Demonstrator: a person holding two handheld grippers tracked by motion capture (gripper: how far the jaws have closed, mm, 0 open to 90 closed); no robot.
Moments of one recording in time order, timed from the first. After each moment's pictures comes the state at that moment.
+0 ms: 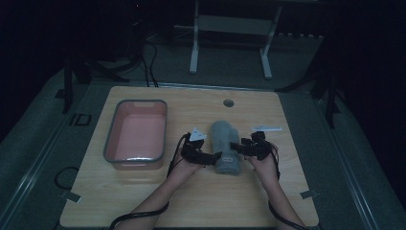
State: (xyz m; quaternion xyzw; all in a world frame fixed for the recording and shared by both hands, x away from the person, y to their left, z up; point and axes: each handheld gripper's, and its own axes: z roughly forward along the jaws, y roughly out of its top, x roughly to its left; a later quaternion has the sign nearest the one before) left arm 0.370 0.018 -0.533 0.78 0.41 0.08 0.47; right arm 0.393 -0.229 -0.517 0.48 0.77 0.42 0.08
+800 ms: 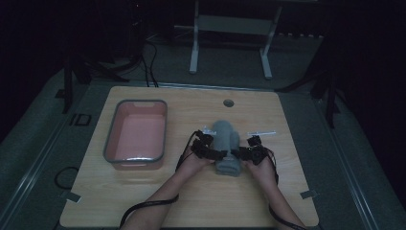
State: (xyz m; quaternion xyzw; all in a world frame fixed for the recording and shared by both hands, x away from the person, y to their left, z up) left arm 0.402 -0.009 -0.557 0.80 0.42 0.04 0.42; right arm 0.399 -0.230 -0.548 0.50 0.77 0.38 0.03
